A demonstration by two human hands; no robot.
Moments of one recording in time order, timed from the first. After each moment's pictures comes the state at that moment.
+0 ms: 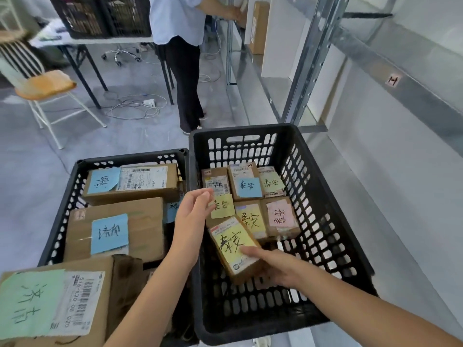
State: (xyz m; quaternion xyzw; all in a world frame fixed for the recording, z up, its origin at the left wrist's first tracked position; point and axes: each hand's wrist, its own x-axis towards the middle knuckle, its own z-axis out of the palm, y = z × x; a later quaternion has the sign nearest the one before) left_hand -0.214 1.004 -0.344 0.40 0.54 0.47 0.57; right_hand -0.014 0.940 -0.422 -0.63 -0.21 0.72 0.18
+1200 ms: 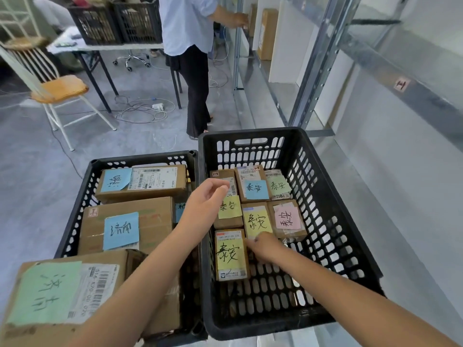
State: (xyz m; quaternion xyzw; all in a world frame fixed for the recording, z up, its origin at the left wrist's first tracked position) left_hand -0.220 1.014 -0.304 0.58 0.54 0.35 0.50; right_hand -0.046 0.985 -0.430 -0.74 -0.52 0.43 -0.01
